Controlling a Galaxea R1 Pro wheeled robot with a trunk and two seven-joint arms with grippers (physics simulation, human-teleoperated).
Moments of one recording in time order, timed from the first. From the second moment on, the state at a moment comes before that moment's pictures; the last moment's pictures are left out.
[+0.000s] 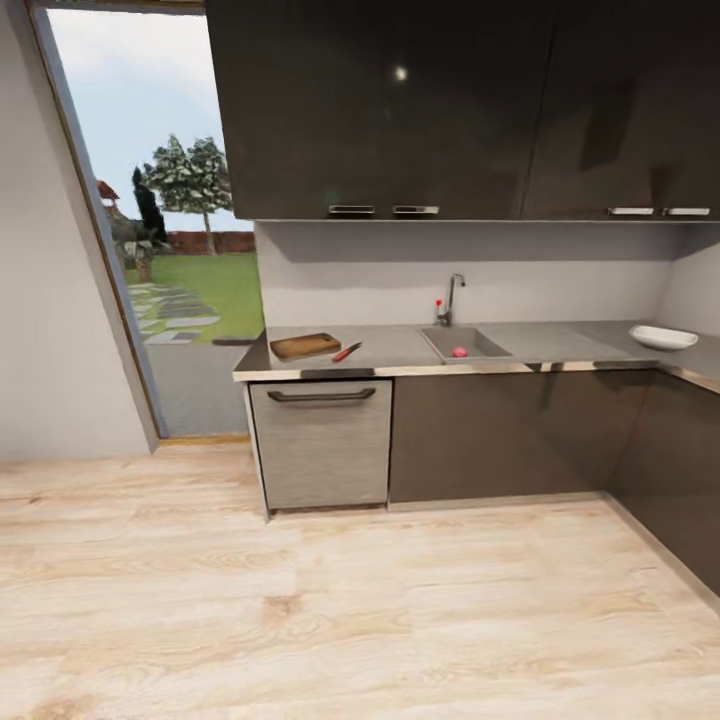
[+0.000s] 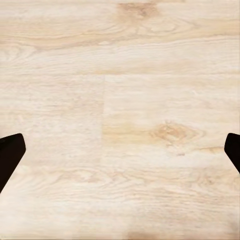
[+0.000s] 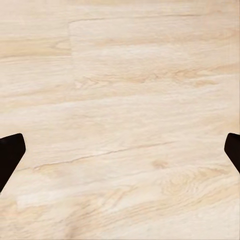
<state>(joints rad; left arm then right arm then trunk) -0.02 0.04 0.08 -0.41 0.02 -0.34 0.00 -0.06 0.01 0.01 -0.53 0.01 -0.21 -0.16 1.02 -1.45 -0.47</state>
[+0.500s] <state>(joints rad) -0.02 0.04 0.08 -0.41 0.02 -0.34 0.00 -0.06 0.01 0.03 -0.53 0.01 -0.21 -0.16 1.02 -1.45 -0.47</state>
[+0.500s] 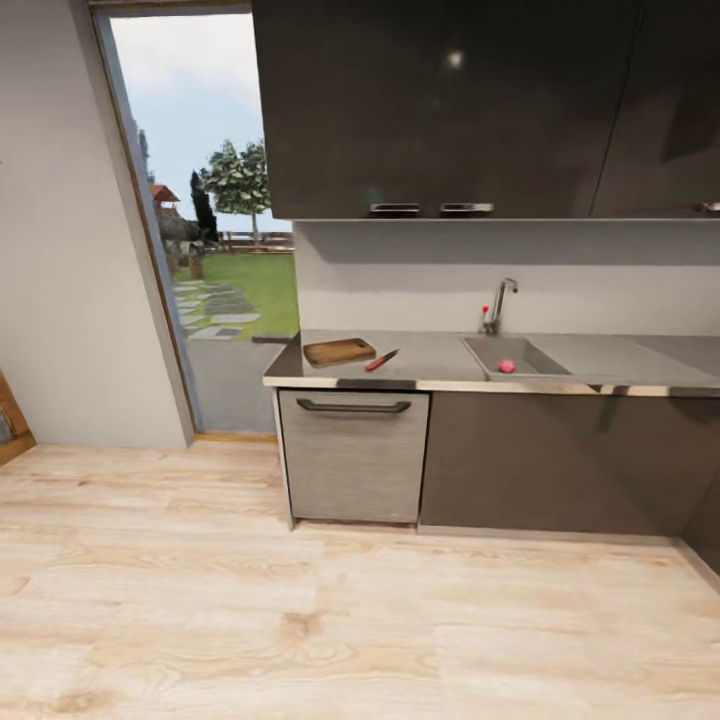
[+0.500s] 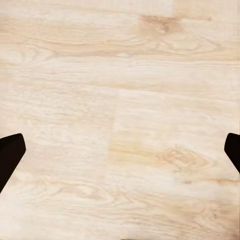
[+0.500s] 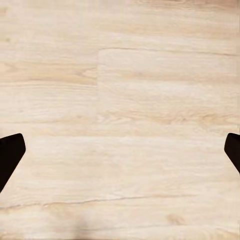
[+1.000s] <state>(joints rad) -0.02 0.04 0.08 -0.40 0.02 -0.34 0.00 -0.06 0.01 0.03 -0.53 0.01 -0.26 -0.16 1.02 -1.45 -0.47</state>
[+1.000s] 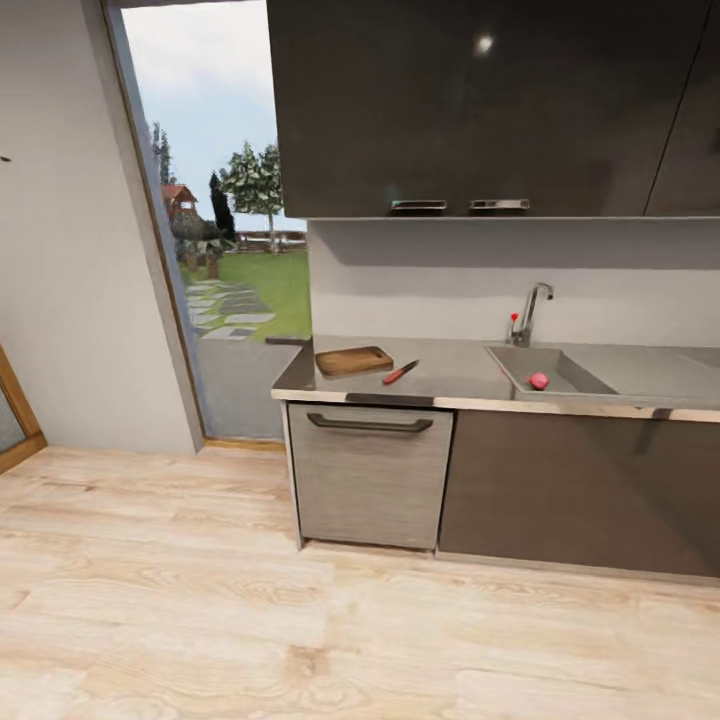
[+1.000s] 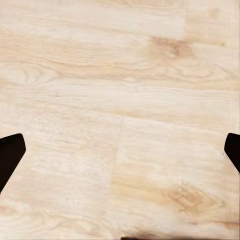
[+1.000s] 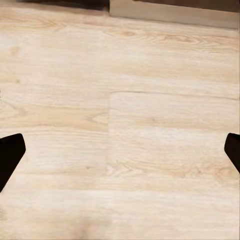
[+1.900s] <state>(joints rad) -0.02 0.04 0.07 -0.40 0.02 -0.34 0.00 -0.06 0.01 0.03 -0.53 0.00 -0.27 -0.16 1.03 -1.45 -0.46</state>
